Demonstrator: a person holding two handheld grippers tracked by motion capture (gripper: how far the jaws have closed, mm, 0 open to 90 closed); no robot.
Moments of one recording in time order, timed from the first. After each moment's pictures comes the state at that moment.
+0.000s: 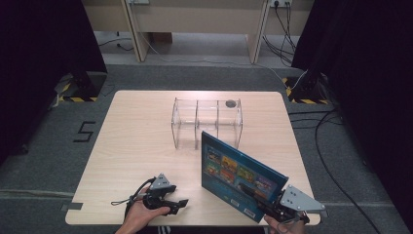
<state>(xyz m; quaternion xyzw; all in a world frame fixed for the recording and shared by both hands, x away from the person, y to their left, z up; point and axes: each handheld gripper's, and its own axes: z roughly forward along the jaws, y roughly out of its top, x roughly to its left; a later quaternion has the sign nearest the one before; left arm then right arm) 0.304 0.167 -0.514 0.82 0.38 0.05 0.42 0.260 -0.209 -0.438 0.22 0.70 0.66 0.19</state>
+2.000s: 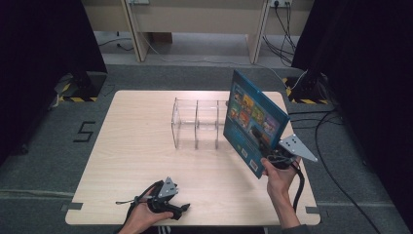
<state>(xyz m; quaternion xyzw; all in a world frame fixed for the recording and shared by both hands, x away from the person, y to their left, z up) 0.299 0.154 -0.518 0.87 0.30 0.12 0.38 0.371 -0.206 -0.400 0.37 0.61 0.63 0.32</state>
